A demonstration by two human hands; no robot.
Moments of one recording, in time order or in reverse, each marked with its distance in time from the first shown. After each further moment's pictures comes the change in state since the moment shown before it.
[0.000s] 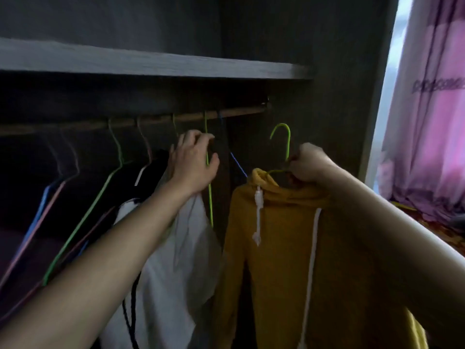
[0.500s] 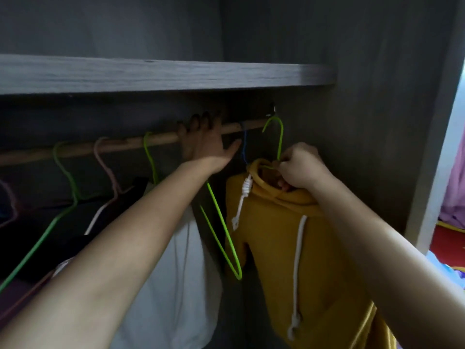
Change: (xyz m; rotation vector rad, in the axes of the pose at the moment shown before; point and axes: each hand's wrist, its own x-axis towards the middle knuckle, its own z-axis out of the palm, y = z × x) left_hand 0.151 0.011 0.095 0.435 0.033 -0.048; right_hand 0.127 0.003 0.018 0.209 0.018 -0.094
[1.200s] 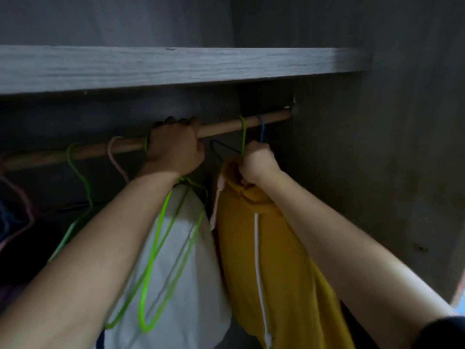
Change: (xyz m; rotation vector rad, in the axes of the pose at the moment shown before) left_hand -0.013 -0.084 -0.023 0.133 0.043 0.155; right_hand 0.026 -0.073 0.093 -0.264 -0.020 -0.179
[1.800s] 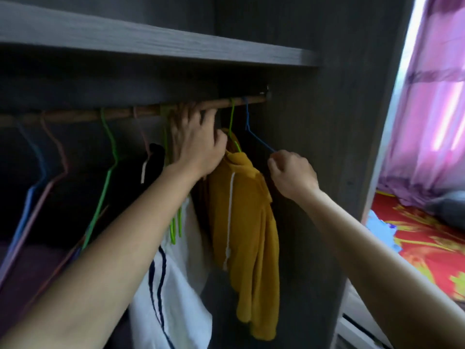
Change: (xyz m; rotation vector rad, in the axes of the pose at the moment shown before) left_hand -0.101 0.028 -0.053 -0.593 0.082 -0.019; right_hand -0.176 0.043 -0.015 -0.008 0.254 0.110
